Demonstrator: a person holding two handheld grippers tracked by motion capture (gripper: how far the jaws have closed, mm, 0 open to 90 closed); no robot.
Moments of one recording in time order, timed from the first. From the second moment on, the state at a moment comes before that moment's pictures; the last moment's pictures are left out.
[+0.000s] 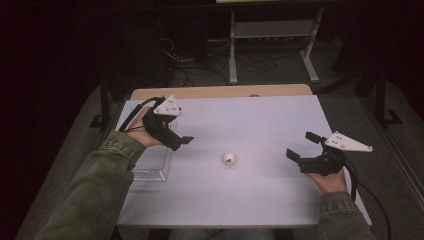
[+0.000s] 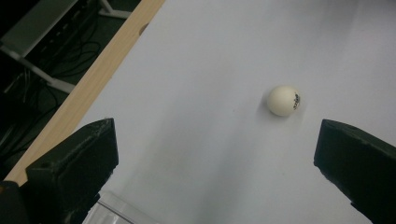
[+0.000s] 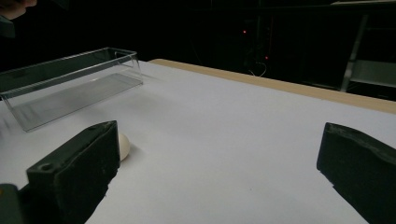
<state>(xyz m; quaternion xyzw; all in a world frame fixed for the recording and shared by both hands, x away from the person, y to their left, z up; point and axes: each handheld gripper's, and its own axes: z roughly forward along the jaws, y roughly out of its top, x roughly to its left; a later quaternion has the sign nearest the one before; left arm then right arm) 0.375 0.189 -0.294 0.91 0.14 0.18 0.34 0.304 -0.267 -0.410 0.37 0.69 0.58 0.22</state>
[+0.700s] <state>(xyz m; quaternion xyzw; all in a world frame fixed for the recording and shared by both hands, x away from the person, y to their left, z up) 0.387 0.156 -0.287 0.94 0.09 0.16 0.28 0.303 -0.267 -0.410 0.37 0.69 0.58 0.21</state>
